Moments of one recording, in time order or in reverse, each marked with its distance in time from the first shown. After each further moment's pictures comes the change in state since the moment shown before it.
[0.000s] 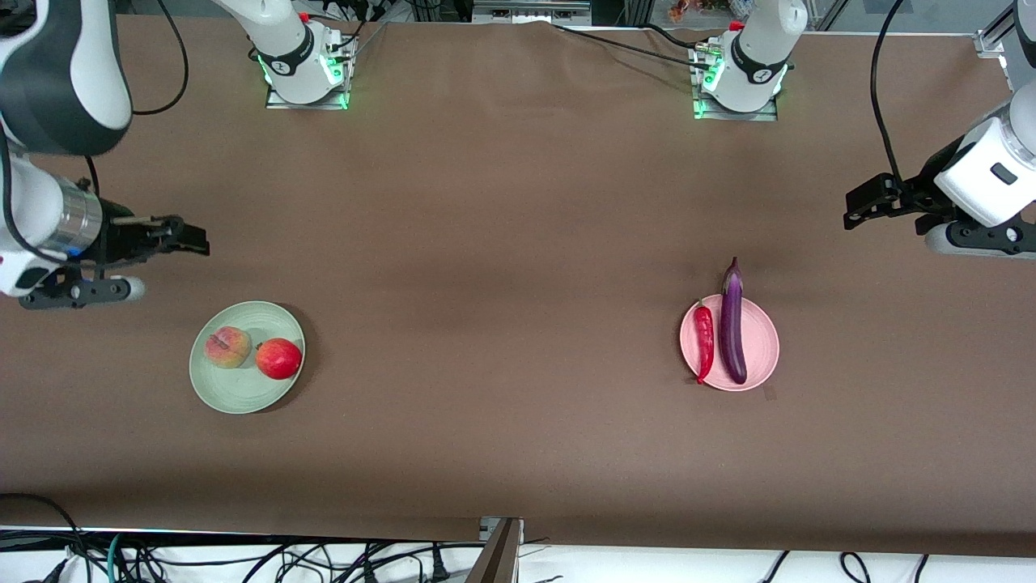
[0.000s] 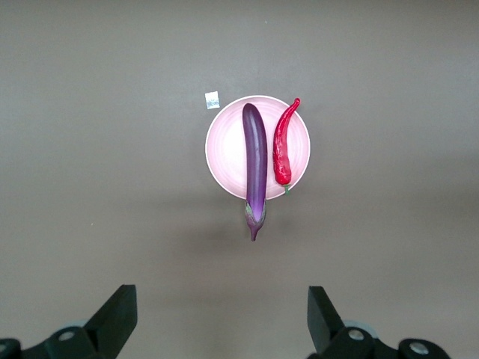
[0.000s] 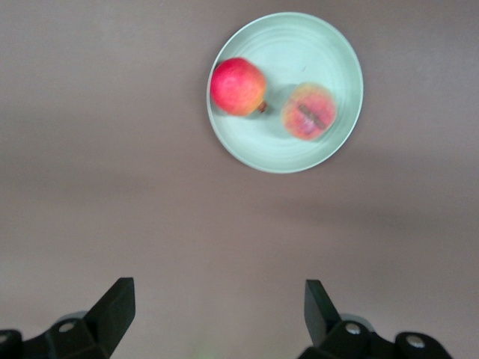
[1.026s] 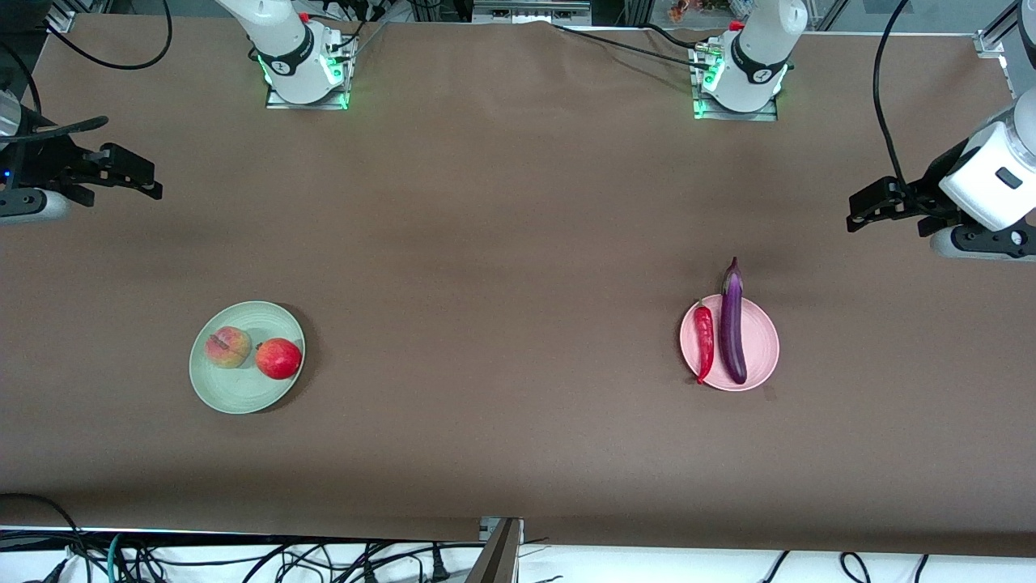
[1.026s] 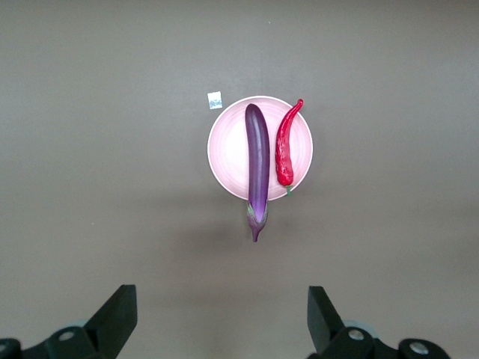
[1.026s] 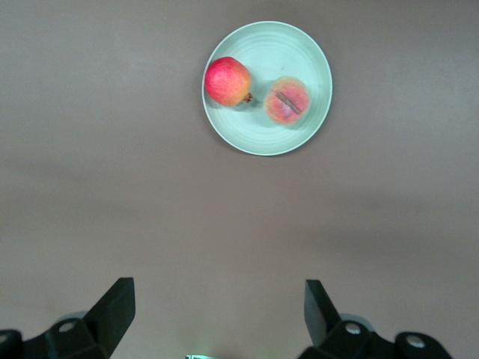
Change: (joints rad) left arm 0.015 0.004 -0.009 0.001 0.000 0.002 -0.002; right arm -0.110 -0.196 0.071 -0.090 -0.031 -0.011 -0.023
